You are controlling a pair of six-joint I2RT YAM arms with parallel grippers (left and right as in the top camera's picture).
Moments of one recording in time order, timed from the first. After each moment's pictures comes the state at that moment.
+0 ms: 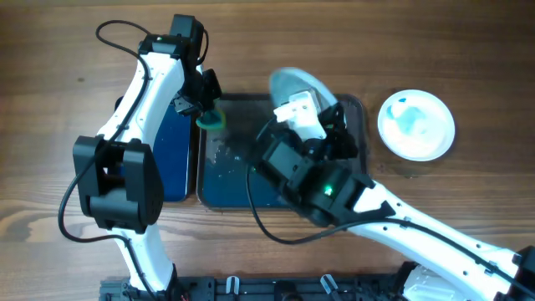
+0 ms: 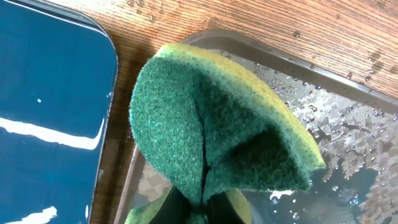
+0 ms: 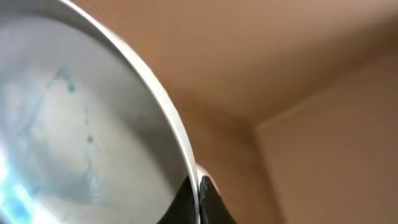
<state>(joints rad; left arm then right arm) -0.17 2.02 1.69 -1.11 0.11 -0.49 0.97 1.43 1.21 -0.80 1.21 0.20</state>
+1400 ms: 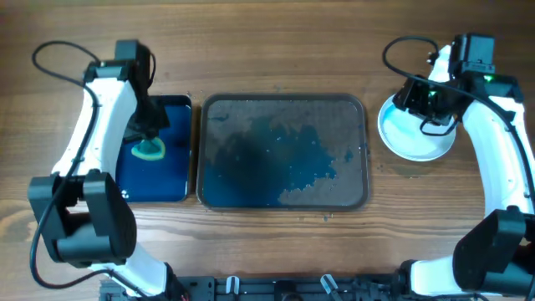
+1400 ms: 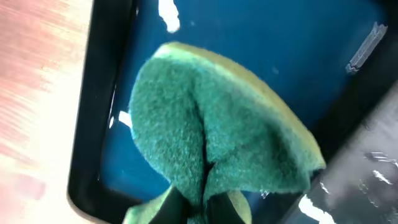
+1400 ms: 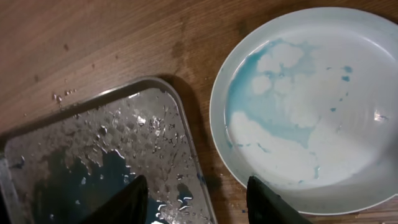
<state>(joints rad) 0.04 1.81 1.42 -1.14 -0.19 -0.31 -0.13 1.62 1.34 -0.90 -0.22 0.27</state>
